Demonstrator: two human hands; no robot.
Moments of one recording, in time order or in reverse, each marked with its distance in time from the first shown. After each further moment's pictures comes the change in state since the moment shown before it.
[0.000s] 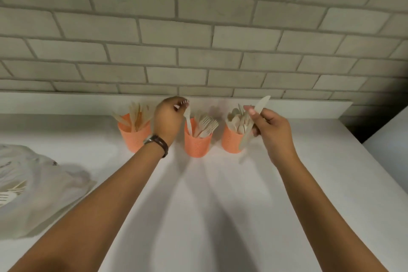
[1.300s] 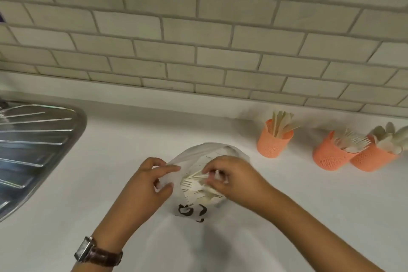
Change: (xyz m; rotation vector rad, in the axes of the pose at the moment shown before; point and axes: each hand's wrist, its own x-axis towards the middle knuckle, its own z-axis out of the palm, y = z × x) left_hand -0.093 -0.181 -0.448 0.253 -0.309 -0.144; right_hand -0.179 -0.056 0.419 -0.627 -0.839 -0.364
